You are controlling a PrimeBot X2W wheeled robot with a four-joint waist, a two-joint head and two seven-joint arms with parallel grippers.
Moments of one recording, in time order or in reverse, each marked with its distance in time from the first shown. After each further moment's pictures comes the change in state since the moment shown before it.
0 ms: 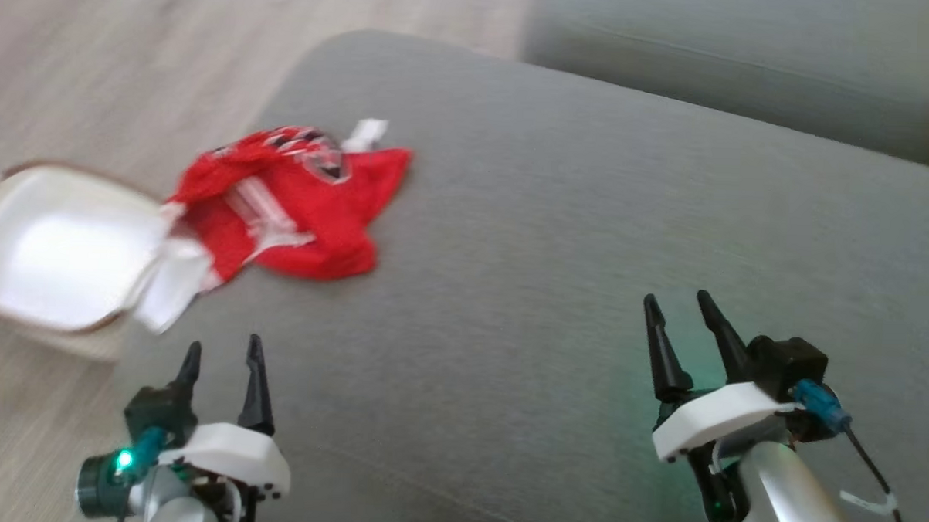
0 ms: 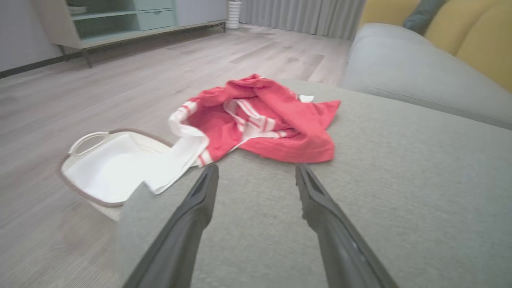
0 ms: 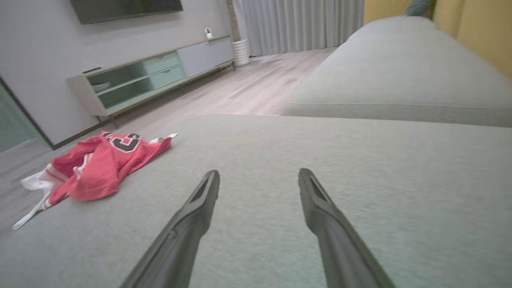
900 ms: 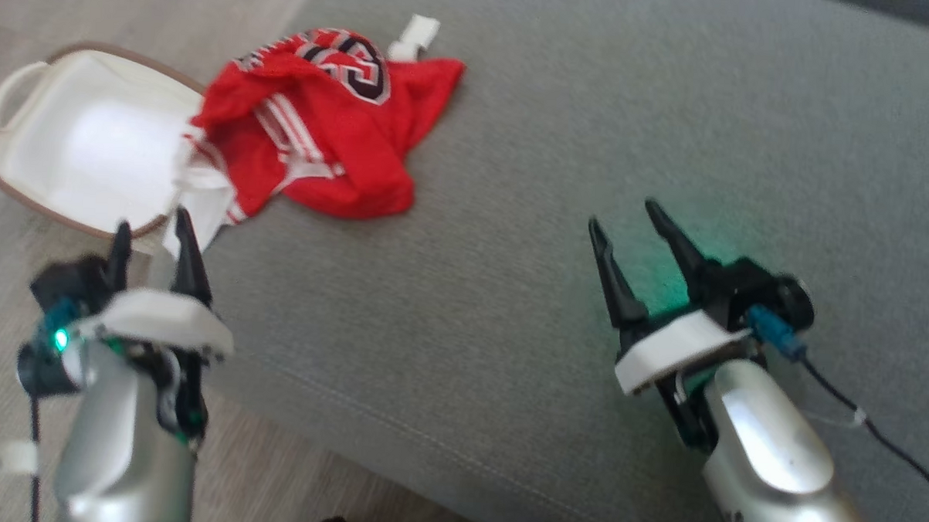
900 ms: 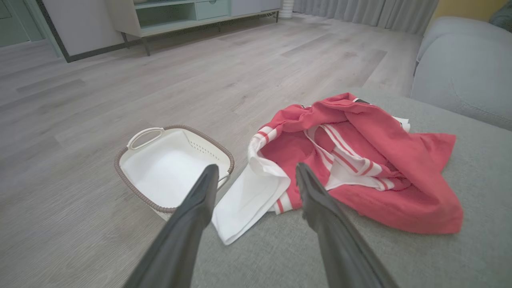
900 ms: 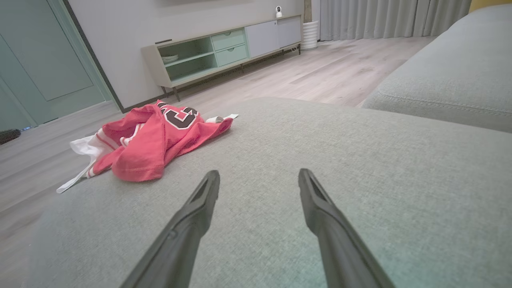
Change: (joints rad) left arm -0.329 0.008 0.198 0.214 -0.015 -0.106 0.000; right arm -0.156 -0.004 0.127 -0.051 -0.119 0.000 0.000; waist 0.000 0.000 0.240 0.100
